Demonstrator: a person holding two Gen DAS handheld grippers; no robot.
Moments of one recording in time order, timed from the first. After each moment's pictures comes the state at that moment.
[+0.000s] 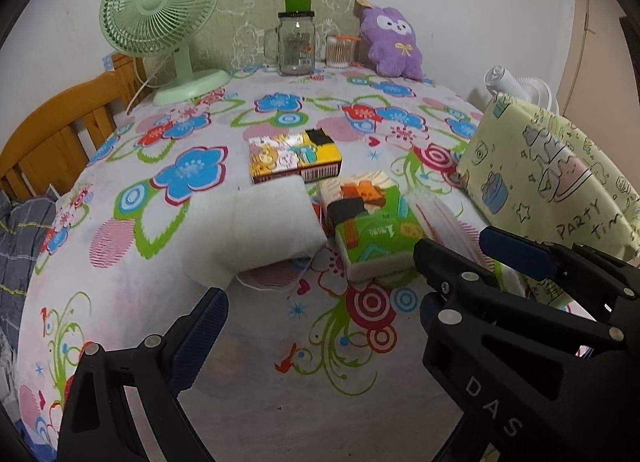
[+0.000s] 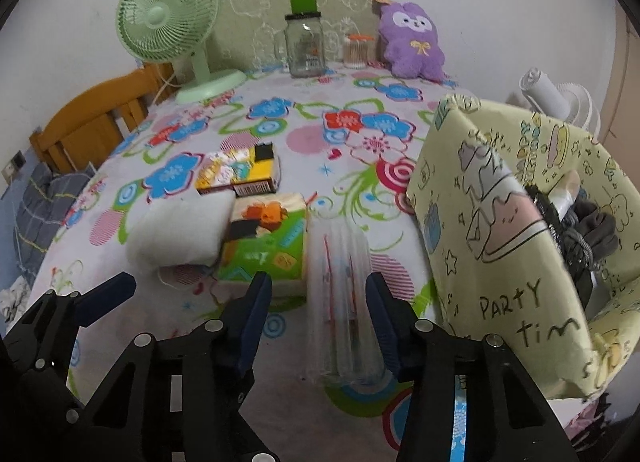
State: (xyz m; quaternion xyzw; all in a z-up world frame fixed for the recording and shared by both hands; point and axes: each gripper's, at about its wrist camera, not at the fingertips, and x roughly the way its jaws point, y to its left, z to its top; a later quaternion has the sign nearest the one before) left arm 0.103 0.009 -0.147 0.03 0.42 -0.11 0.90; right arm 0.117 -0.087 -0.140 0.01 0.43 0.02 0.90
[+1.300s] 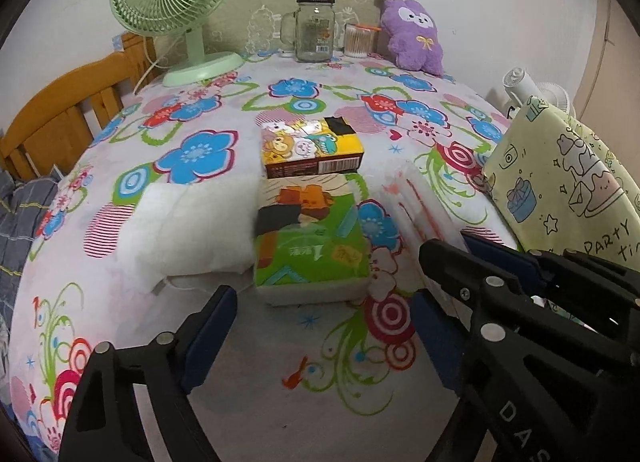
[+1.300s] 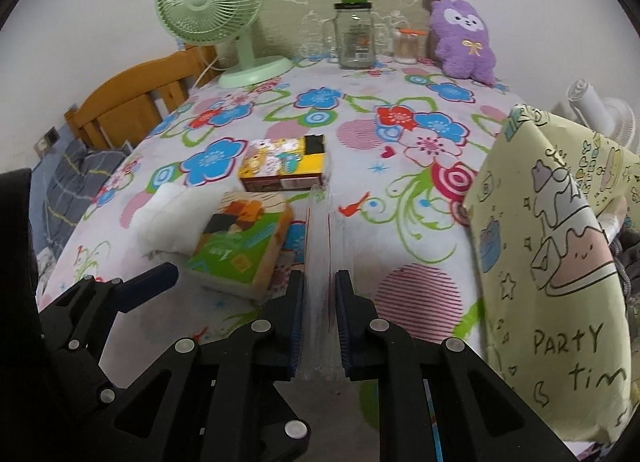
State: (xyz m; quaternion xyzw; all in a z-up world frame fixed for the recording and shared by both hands) left arm 0.120 0.013 -0.158 0.01 0.44 -0.09 0.89; right arm 0.128 -0.077 -0.142 0.01 0.43 0.10 0.90
